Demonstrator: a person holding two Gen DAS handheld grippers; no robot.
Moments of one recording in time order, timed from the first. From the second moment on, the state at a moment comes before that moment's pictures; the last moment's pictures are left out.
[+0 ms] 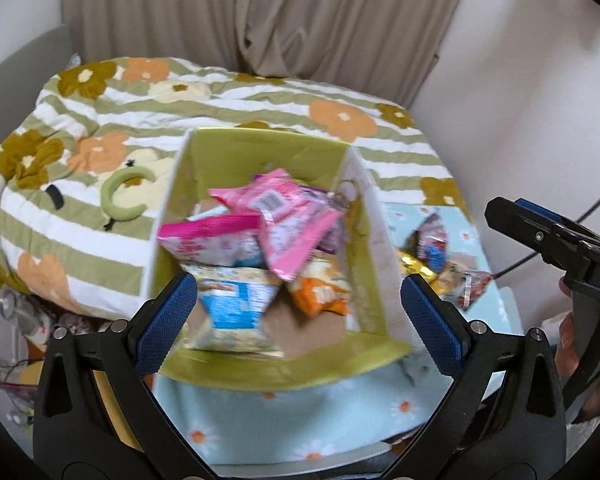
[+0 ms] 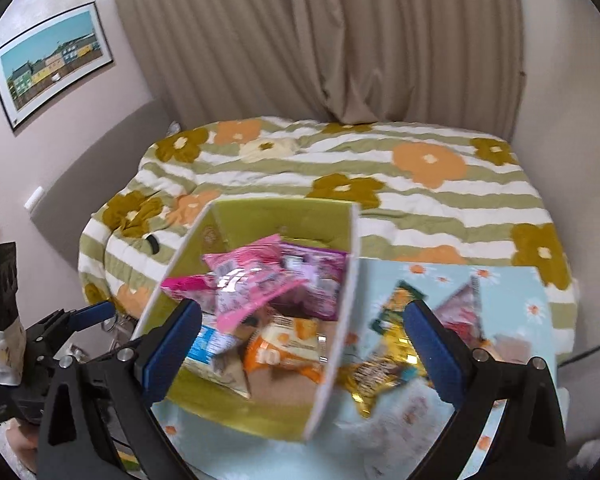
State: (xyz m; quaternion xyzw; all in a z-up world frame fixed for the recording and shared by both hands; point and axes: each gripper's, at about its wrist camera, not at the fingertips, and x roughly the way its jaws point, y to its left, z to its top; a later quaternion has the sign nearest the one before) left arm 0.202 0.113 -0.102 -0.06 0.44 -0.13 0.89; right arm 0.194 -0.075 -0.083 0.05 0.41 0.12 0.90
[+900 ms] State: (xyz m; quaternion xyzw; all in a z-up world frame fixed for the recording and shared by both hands) left arm 0.121 -0.071 -0.177 -0.15 0.48 -0.01 0.87; right arm 0.168 -0.256 -0.144 -0.04 0.43 0.18 0.88
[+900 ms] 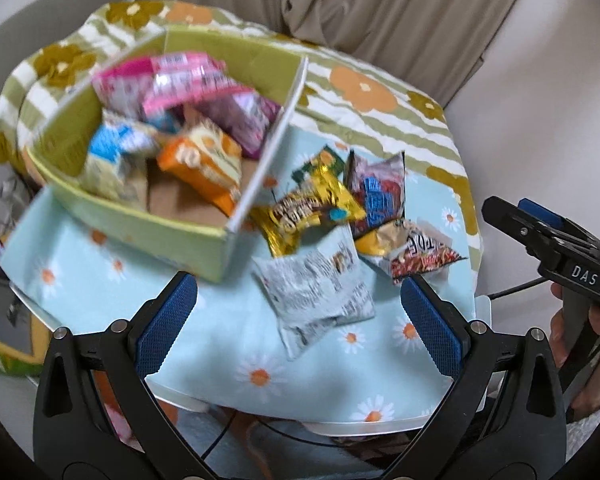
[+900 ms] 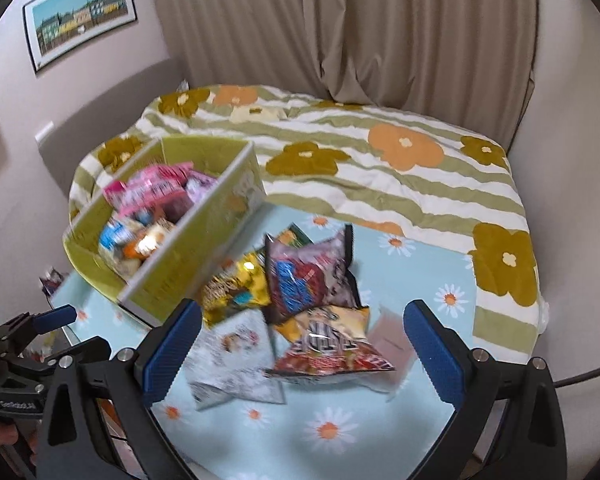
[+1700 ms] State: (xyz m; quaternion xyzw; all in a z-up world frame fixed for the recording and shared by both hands) left arm 0.177 -0.122 -0.299 -0.14 0.53 -0.03 0.84; right arm 0.216 -0.250 -0.262 -0.10 0.52 0.16 0.84
